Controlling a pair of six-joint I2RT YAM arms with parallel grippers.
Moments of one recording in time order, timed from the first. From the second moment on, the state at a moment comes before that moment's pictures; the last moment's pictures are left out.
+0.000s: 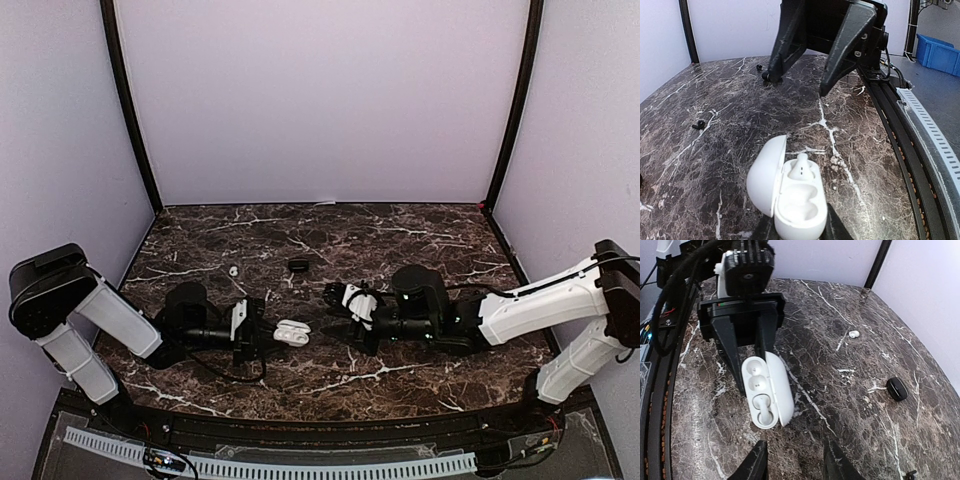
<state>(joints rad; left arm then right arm) -0.75 1.60 0.30 1.00 0.68 0.23 1.11 1.48 0.69 0.40 -0.12 -0.28</state>
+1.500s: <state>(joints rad) -0.75 1.58 0.30 1.01 0.70 0.20 1.01 1.59 0.47 0.94 -0.23 -0.23</state>
